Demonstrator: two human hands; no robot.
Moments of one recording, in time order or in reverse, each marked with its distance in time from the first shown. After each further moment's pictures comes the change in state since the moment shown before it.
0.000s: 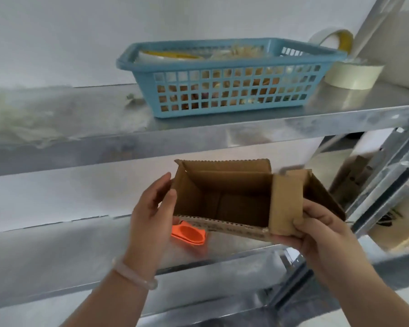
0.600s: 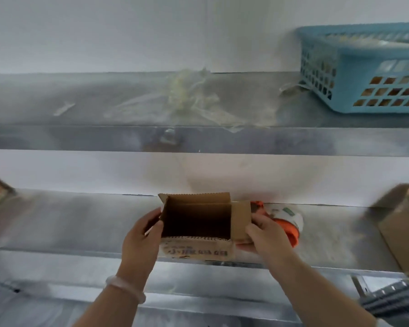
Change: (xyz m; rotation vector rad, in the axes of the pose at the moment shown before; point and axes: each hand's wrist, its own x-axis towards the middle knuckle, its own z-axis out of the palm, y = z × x) left_hand 0.007 -0.102 -0.219 0.194 0.216 -0.287; right_hand 0.041 0.161 0.207 -0.624 -0.172 0.275
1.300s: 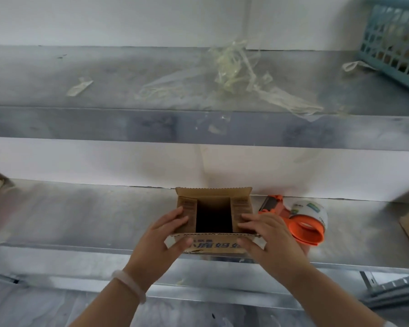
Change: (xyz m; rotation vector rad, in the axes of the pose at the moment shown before) left_hand 0.043 -0.067 -0.032 0.344 -0.373 0.335; right_hand 0.022 0.037 0.025 -0.915 -0.026 -0.637
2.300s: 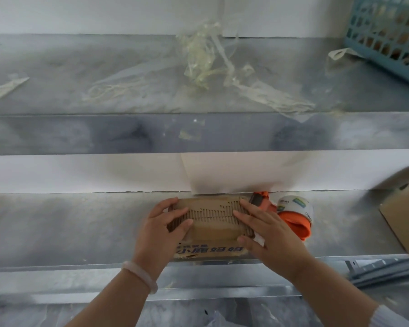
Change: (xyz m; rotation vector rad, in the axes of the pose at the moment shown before) left_hand 0.048 0.016 0.034 0.030 0.068 -0.053; right_hand 0.005 0.038 -0.009 -0.118 -0.133 0.021
